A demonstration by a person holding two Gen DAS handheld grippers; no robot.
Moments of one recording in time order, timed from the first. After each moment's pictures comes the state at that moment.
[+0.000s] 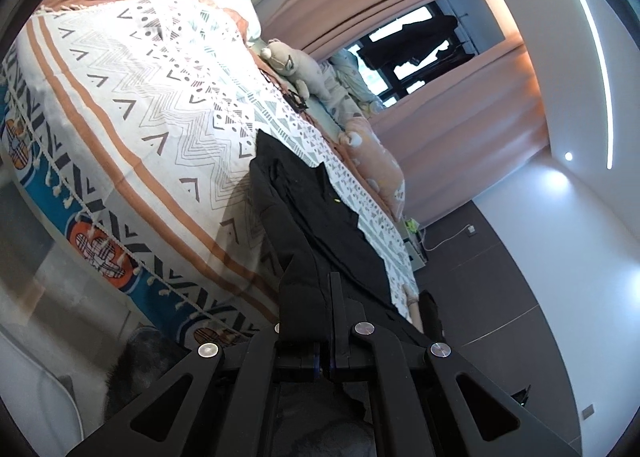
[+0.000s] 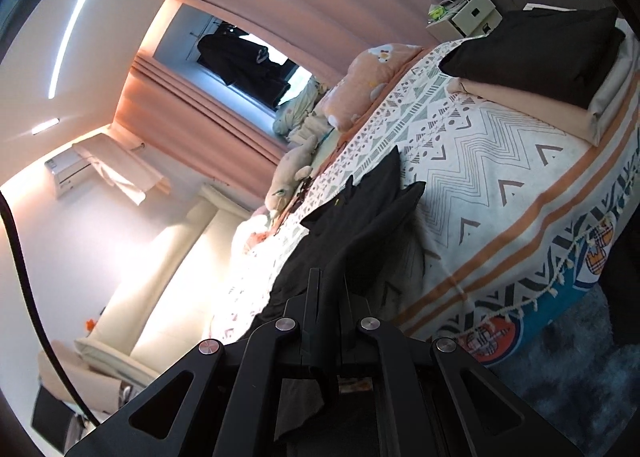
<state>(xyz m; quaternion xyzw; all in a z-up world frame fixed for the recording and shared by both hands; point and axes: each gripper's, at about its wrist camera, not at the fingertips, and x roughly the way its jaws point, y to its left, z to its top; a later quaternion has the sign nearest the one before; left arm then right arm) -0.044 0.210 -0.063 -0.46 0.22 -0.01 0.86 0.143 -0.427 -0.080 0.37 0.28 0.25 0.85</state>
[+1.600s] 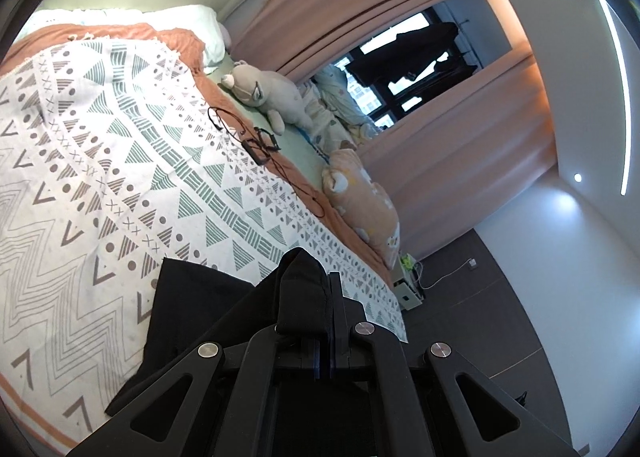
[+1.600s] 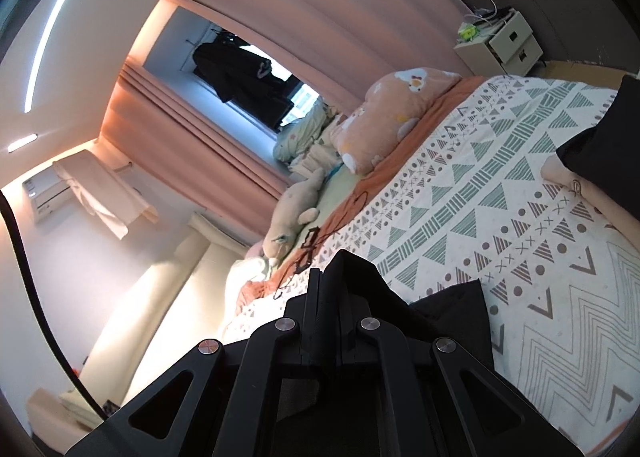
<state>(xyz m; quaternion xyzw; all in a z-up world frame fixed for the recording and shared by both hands) 0.251 0.307 0.040 -0.46 0.20 -0.01 0.87 0.452 -0.348 0.012 0.37 0.27 0.23 0.86</state>
